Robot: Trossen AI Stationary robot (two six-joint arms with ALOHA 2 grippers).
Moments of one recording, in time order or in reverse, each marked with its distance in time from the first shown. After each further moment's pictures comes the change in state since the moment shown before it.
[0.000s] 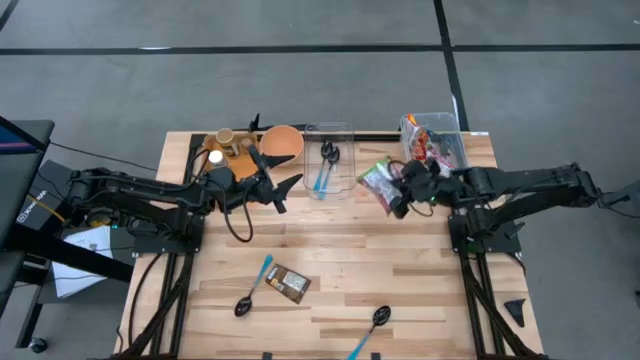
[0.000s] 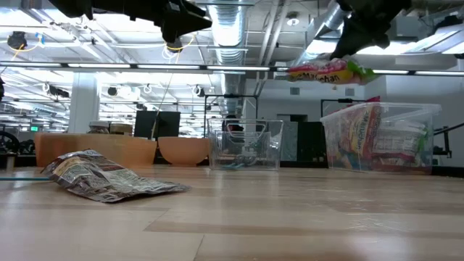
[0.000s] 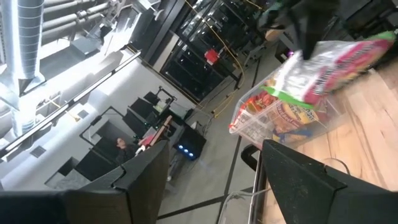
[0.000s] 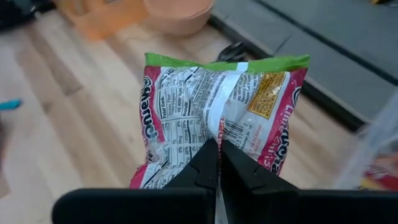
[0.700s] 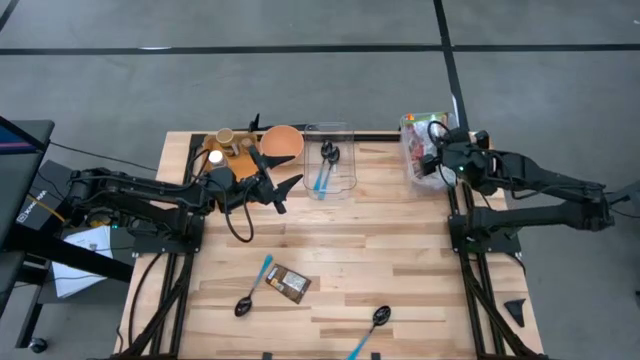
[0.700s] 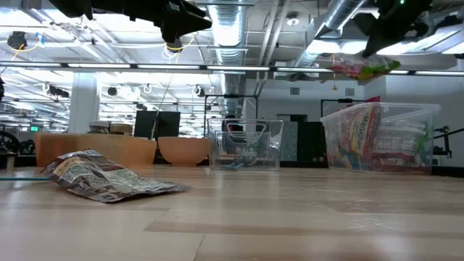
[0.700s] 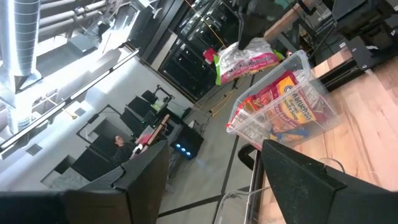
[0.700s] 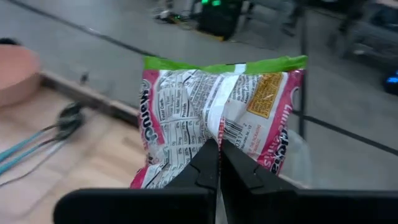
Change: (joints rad) left arm 0.000 0.000 0.000 -0.009 0.000 -0.017; right arm -0.294 -0.224 -0.001 -0.133 0.334 -0.107
